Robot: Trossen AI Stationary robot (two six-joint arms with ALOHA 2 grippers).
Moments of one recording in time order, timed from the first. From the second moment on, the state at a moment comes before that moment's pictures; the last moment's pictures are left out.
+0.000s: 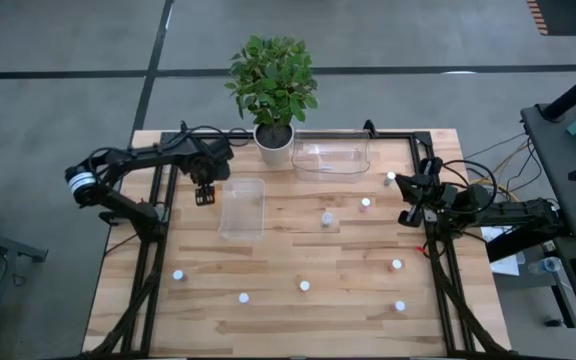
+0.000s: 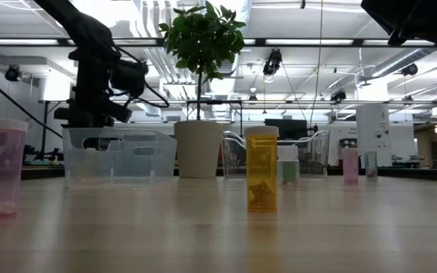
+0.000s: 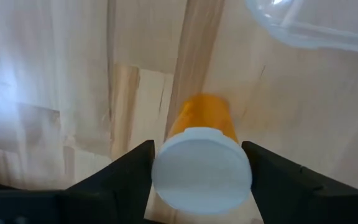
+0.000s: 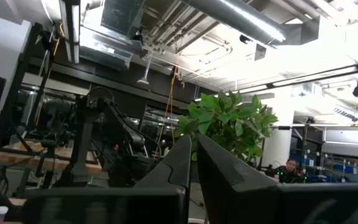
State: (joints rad) left arm 0.64 1.42 0.86 -0.95 -0.16 0.45; right arm 0.00 0.18 0.04 0.66 0.24 -0.41
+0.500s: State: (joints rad) left arm 0.63 1.35 0.88 -1.02 -0.24 0.40; right arm 0.00 0.18 0.04 0.65 0.24 -0.42
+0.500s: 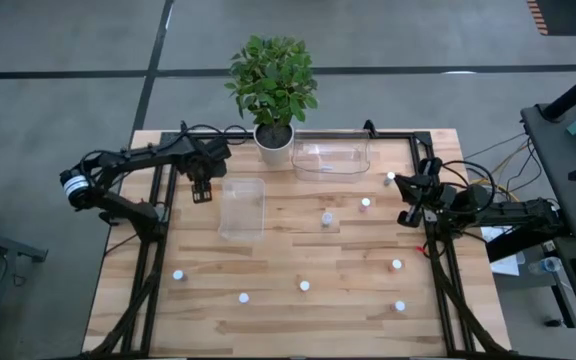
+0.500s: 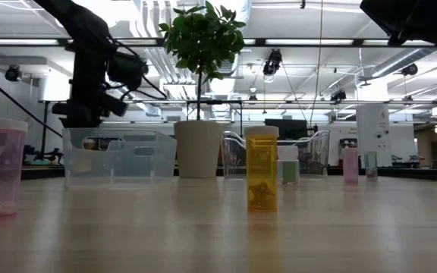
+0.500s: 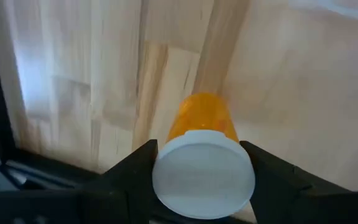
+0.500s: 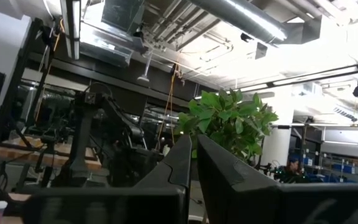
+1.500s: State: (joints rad) left arm 0.16 1.53 1.25 -1.19 -0.17 -0.25; right arm 0.00 0.18 0.04 0.63 0.29 -0.45
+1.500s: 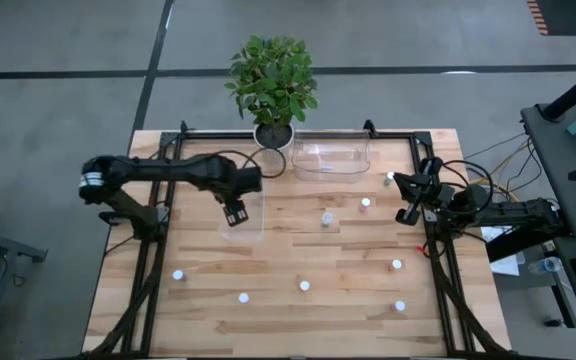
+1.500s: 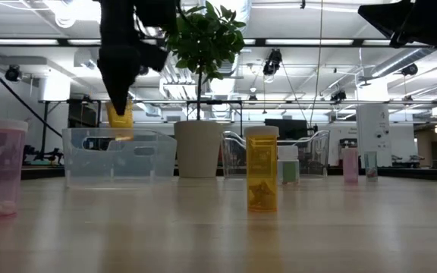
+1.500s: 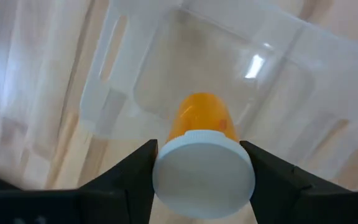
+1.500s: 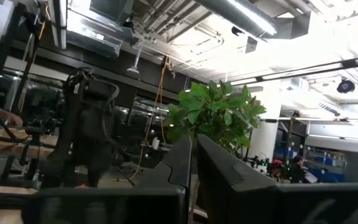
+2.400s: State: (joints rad) left arm 0.20 1.79 1.25 -1.06 -0.25 -0.05; right arm 0.00 0.18 0.04 0.63 0.29 -0.45
